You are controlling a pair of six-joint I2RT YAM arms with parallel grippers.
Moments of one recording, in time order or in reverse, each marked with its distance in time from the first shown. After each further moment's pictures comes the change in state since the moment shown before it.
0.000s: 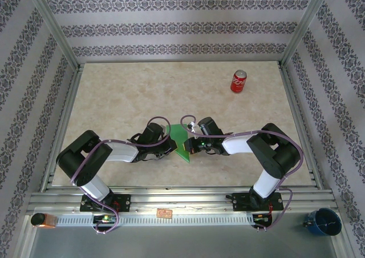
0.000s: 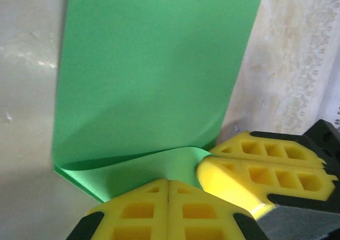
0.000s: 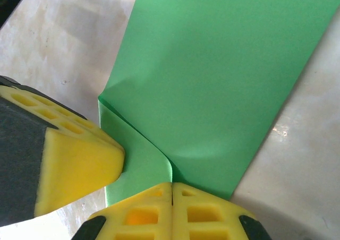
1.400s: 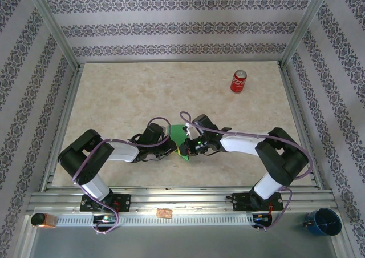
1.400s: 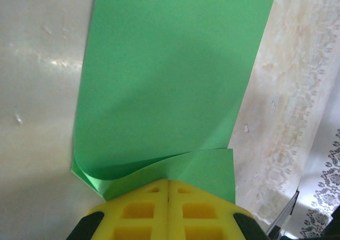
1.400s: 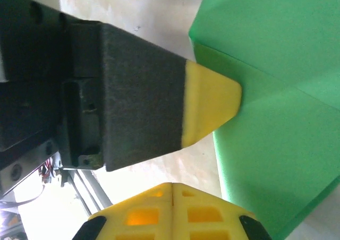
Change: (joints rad) left arm 0.000 0.016 -0.001 0.003 0.000 0.002; right arm 0.061 -0.077 0.128 -0.330 -0.166 0.162
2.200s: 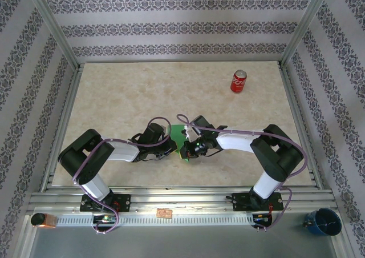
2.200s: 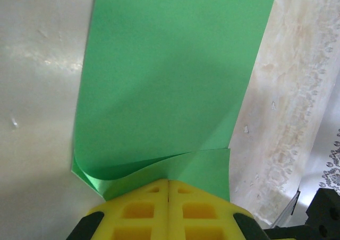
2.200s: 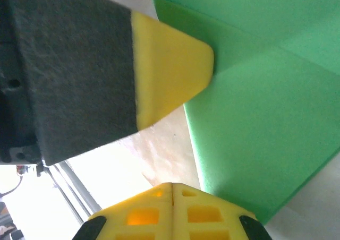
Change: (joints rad) left arm 0.000 0.003 0.006 -0.006 0.000 0.004; right arm 0.014 0.054 0.053 -0.146 0.019 -0.053
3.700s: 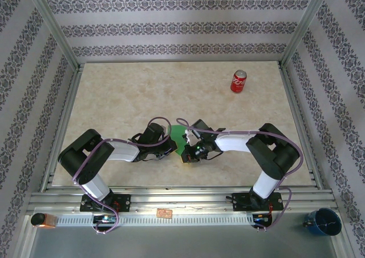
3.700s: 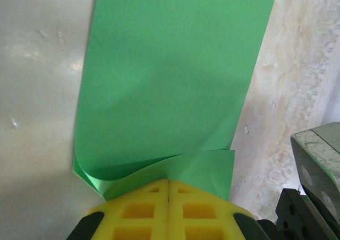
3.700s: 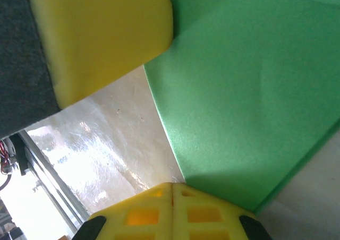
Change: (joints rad) left arm 0.000 0.000 0.002 -0.003 0.000 0.000; right arm 0.016 0.029 -0.043 0.030 0.000 0.031
